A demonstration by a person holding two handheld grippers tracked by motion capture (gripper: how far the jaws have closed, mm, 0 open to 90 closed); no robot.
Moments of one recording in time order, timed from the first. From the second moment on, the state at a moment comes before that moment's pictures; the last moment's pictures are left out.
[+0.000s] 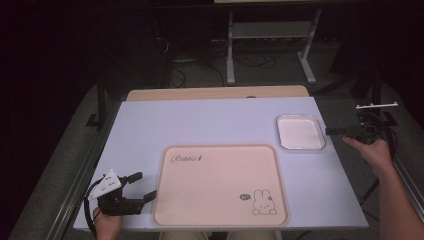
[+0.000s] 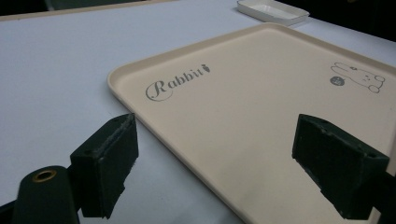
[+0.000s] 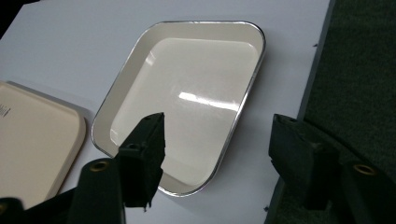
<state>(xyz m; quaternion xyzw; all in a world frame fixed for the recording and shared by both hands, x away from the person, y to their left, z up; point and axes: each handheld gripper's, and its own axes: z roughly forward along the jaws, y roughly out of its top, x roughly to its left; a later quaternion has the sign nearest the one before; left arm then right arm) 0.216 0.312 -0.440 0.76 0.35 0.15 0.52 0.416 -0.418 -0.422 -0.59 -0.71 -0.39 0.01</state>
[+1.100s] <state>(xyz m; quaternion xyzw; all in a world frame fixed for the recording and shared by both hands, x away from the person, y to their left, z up) 0.215 0.314 -0.440 0.76 0.36 0.16 0.51 0.463 -0.400 -0.447 -0.68 -0.66 -0.31 0.08</state>
